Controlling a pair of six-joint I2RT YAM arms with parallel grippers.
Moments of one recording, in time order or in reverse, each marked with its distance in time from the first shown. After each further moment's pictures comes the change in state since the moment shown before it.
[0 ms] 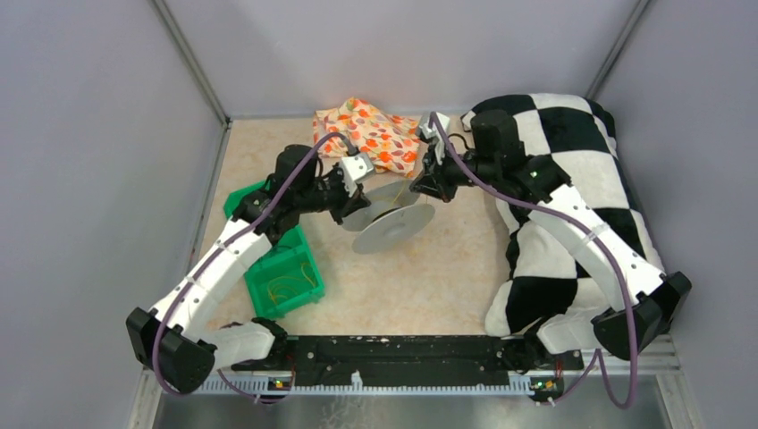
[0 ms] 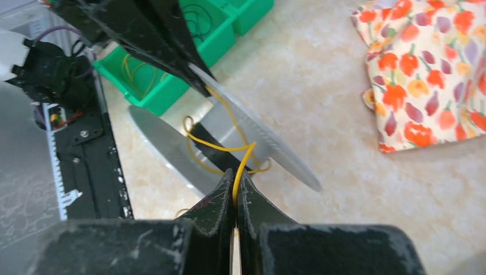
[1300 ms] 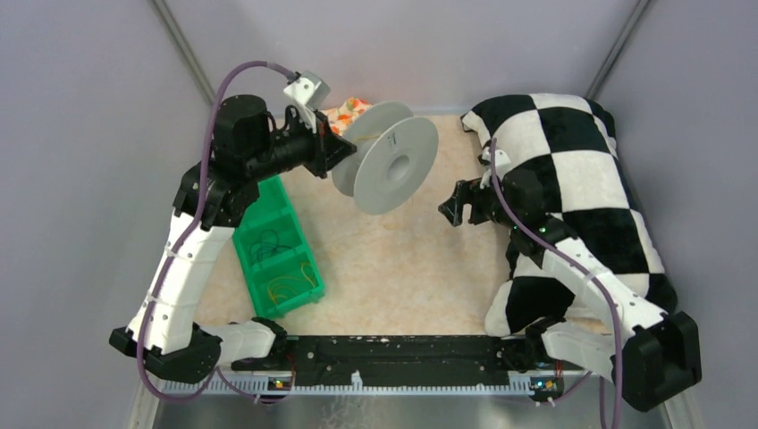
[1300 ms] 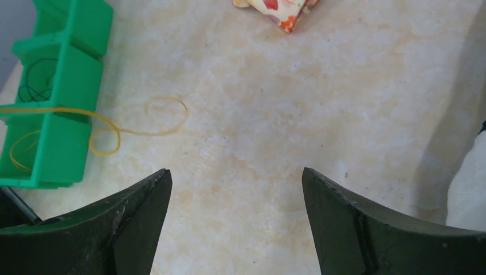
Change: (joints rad) left arm 0.039 0.044 0.543 -0.247 -0.064 -0.392; right arm -0.201 -0.256 -0.668 0.447 0.351 0.441
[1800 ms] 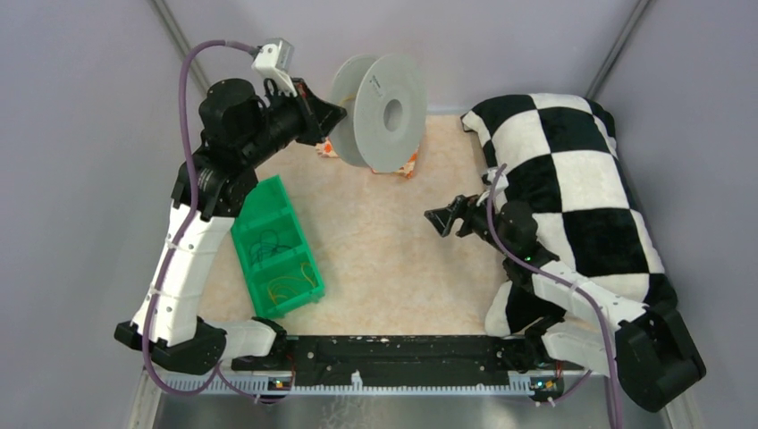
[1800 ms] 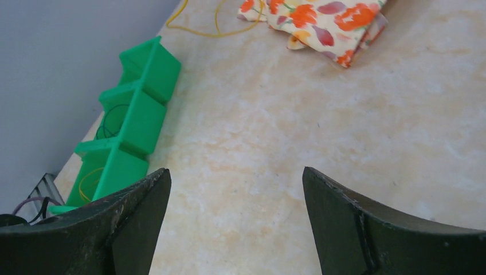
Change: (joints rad) left arm 0.031 0.059 0.112 0.112 -0.219 -0.339; right arm 0.063 -0.062 -0.353 0.593 0.005 0.253
